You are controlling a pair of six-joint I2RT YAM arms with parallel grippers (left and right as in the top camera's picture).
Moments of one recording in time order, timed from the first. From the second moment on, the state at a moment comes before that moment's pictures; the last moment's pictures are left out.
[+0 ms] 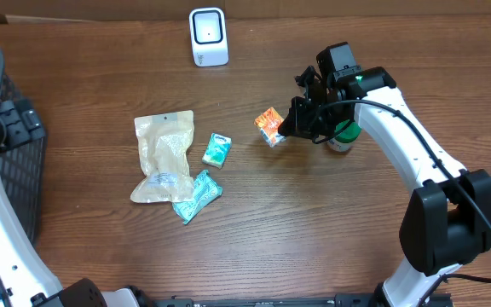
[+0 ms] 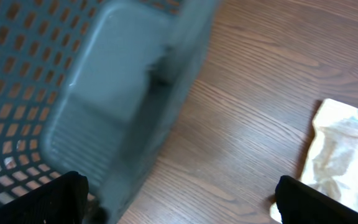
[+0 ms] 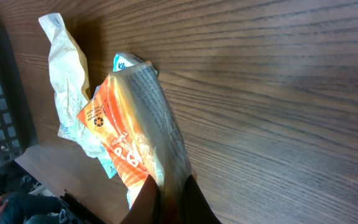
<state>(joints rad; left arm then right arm) 0.48 1.53 1.79 -1.31 -0.17 0.03 0.28 1.87 1.52 -0.96 -0.55 0.33</state>
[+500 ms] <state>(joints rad) 0.53 1.53 1.79 -1.31 -0.17 0.03 0.42 1.87 1.58 -0.75 -0.19 0.37</state>
